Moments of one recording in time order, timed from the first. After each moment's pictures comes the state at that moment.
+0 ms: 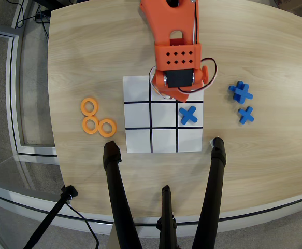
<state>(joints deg) -4.6 99.7 123.3 58.8 -62.4</state>
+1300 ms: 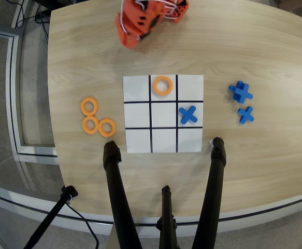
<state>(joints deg) 51.0 193.4 180.3 76.7 -90.0</state>
